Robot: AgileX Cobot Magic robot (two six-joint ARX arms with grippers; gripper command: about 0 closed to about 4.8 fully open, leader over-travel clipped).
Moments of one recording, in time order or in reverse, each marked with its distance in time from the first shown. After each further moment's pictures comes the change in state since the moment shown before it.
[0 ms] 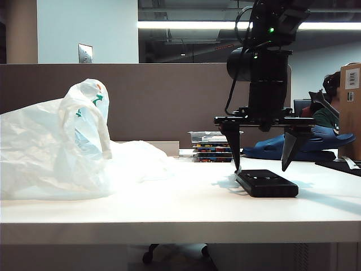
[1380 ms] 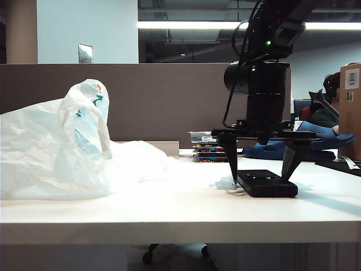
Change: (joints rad) left arm 0.000 0.000 0.000 0.000 0.001 0.000; right arm 0.012 0.029 -0.037 0.008 -0.031 0.050
